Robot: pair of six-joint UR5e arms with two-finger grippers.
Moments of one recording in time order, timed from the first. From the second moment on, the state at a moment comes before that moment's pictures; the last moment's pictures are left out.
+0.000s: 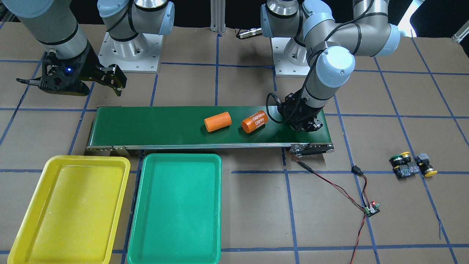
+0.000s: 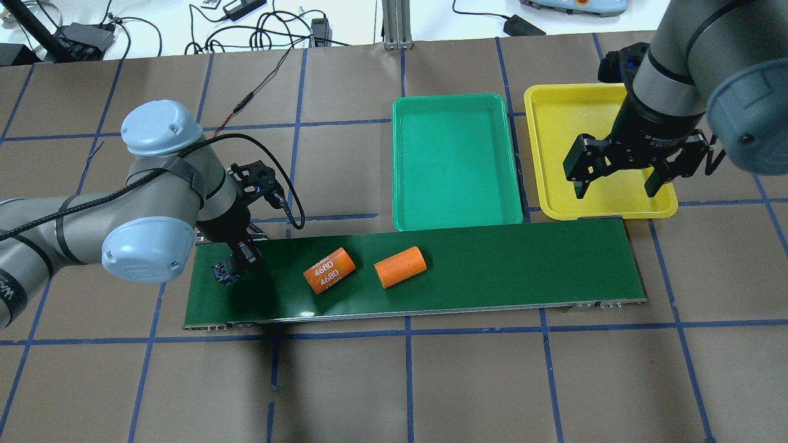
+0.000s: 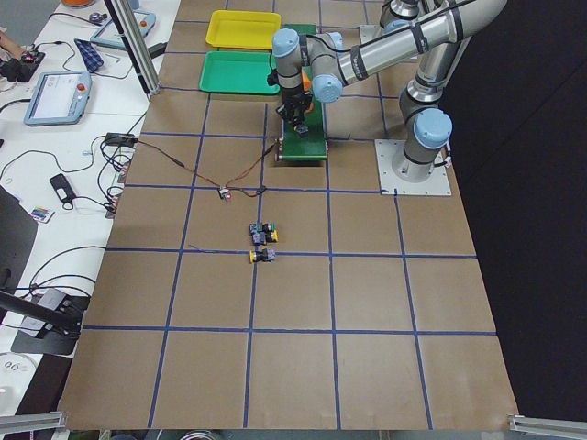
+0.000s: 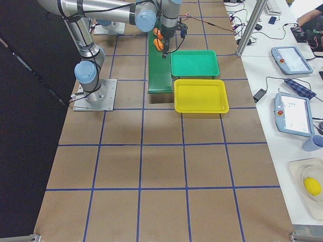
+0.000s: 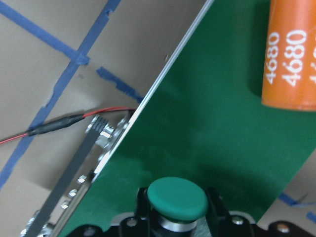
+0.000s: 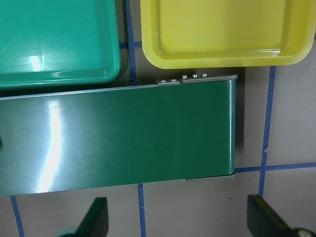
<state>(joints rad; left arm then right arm) -1.54 -1.64 -2.07 -1.15 1.58 0.94 1.48 -1.62 1.74 -1.57 -1.62 -0.04</state>
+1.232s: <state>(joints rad) -0.99 -1.83 -1.84 -1.08 1.59 1.58 1.47 -1.63 1.74 -1.58 -1.65 -0.04</state>
